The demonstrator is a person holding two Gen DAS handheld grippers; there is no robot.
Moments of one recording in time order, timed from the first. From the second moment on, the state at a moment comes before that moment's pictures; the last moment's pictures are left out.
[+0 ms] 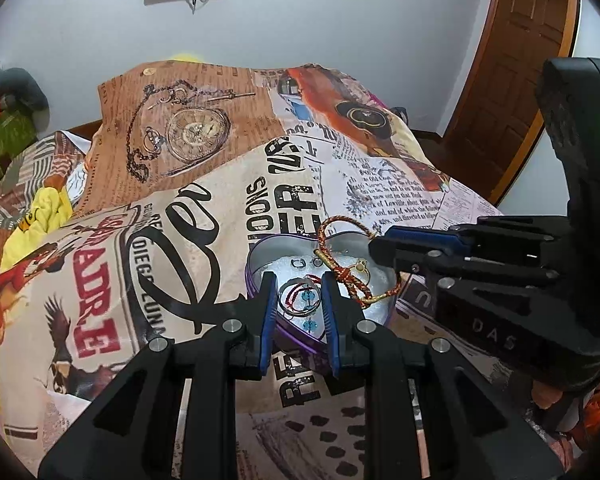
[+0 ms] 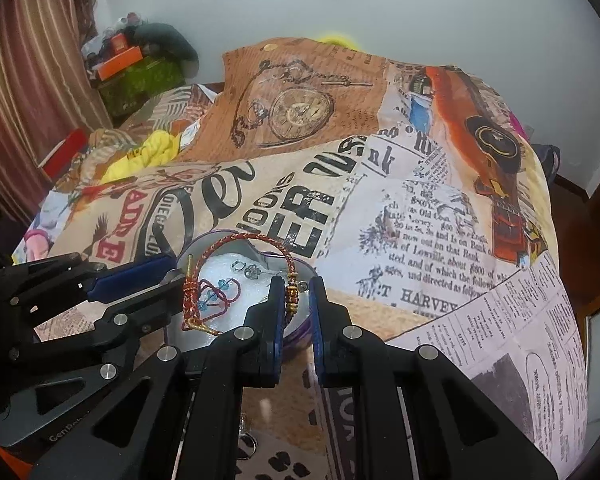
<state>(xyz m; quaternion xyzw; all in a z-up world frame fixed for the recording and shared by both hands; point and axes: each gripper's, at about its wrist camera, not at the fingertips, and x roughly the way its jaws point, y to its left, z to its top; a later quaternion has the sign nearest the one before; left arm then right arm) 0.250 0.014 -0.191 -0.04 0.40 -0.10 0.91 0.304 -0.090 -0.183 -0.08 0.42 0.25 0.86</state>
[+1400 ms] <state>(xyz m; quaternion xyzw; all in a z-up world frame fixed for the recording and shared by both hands) 0.217 0.010 -0.153 -0.02 0.38 -0.09 0.92 0.272 -0.102 -0.148 -0.09 0.40 0.25 0.88</state>
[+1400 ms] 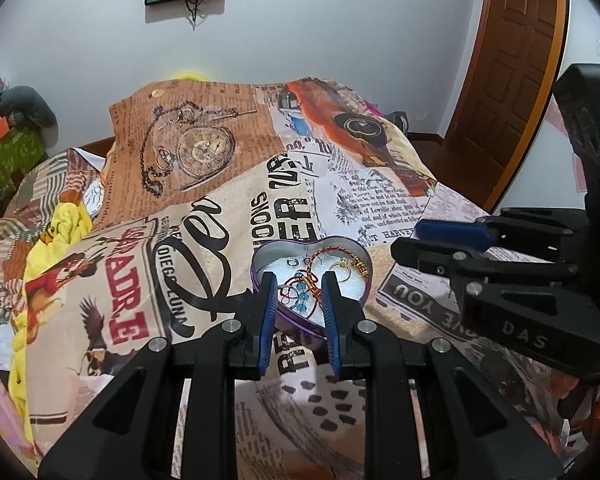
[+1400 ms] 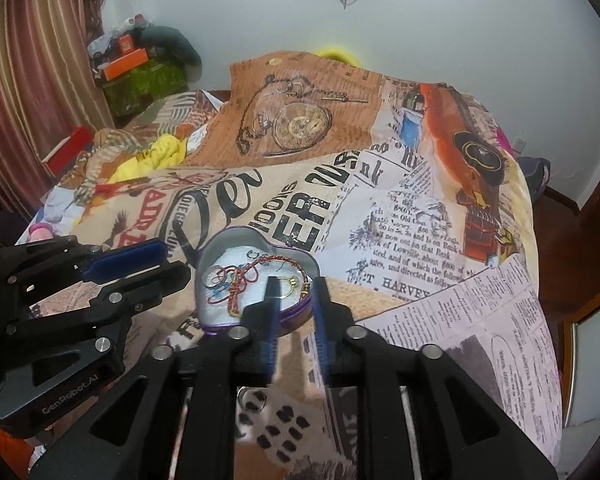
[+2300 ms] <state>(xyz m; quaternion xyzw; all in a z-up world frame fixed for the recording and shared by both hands) 0.176 0.011 -0.168 -0.01 0.41 -0.08 0.91 0.240 -0.114 -0.181 -0.13 0.44 0.24 0.86</state>
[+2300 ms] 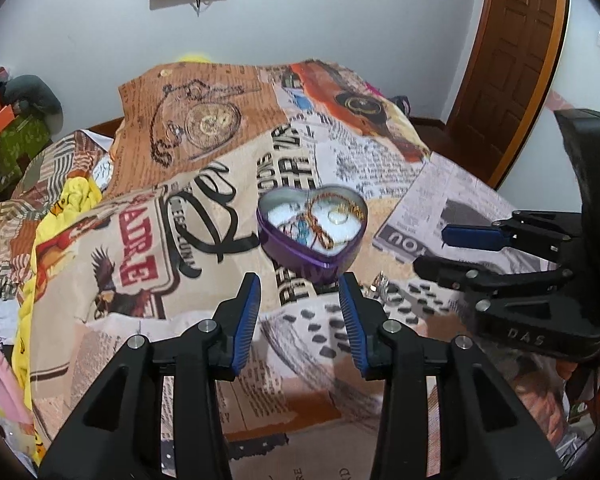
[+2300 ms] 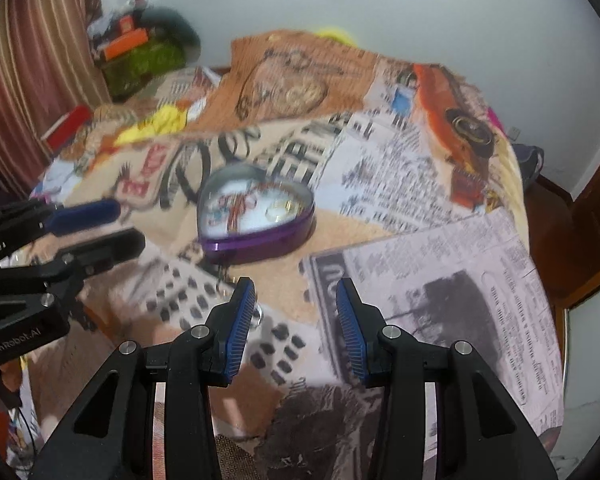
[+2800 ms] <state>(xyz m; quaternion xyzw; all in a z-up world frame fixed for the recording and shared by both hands) 0.184 0.002 -0.200 0.00 0.45 -0.09 0.89 0.246 -0.098 -0.212 -0.15 0.48 0.30 0.81</state>
